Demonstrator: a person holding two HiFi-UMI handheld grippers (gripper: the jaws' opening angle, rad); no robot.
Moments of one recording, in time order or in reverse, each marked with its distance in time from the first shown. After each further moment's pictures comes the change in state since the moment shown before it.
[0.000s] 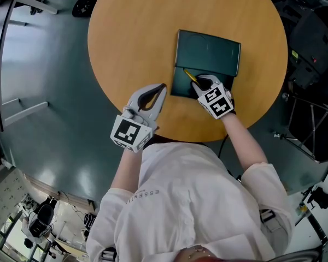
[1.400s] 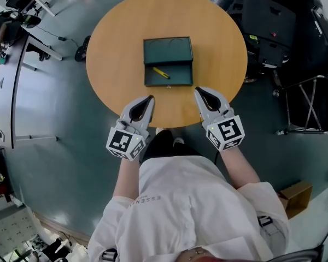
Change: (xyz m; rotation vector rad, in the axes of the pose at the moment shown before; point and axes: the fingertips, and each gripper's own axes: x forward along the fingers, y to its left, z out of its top) left arm -0.068 -0.172 0.023 0.201 -0.137 -0.063; right arm -0.313 0.084 0.002 0.143 -0.853 -0.360
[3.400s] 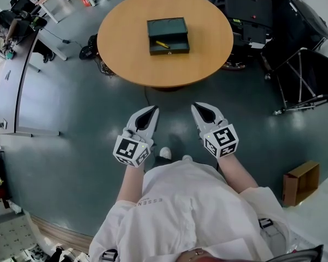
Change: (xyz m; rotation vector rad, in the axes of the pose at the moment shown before) left arm -0.218 -0.155 -0.035 0.005 -0.032 -0.070; right arm -0.193 0.200 -0.062 0.049 0.072 -0.024
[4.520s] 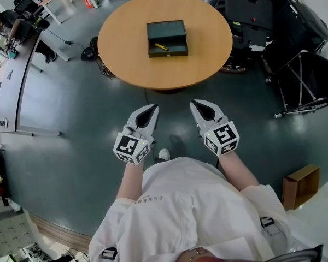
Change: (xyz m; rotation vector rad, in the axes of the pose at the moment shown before) left arm 0.019 -0.005 0.000 0.024 0.013 0.015; right arm -0.001 -0.014 0.018 -0.030 -0.044 0.054
